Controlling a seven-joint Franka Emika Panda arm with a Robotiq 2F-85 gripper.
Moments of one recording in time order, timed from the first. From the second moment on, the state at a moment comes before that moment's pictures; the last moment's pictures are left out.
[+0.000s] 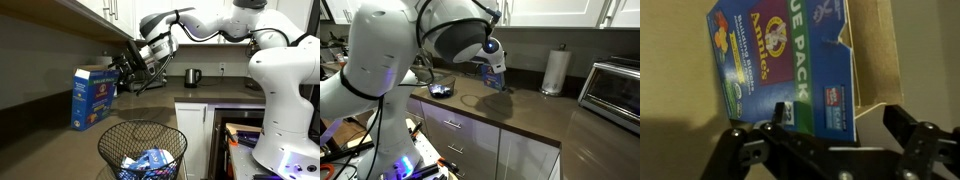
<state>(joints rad) 1.80 -0.86 -1.59 -2.31 0.66 3.46 0.42</state>
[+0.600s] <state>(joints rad) 1.79 -0.86 -1.59 -2.29 0.66 3.46 0.43</state>
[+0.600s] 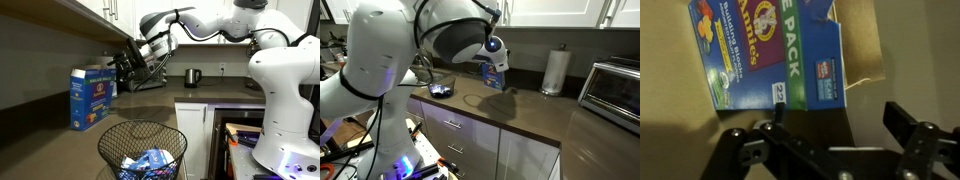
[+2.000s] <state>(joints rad) 1.80 -0.85 -1.58 -2.33 0.66 3.46 0.43</state>
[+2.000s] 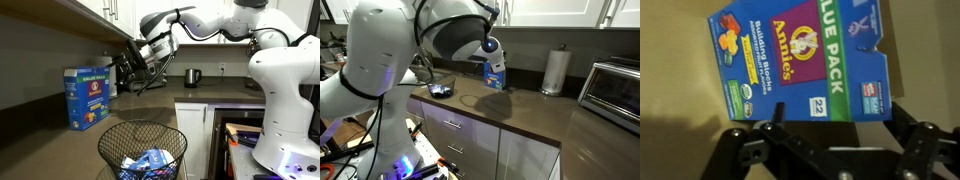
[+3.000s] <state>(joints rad) 1.61 -0.65 -1.41 -2.45 0.67 3.46 0.43</state>
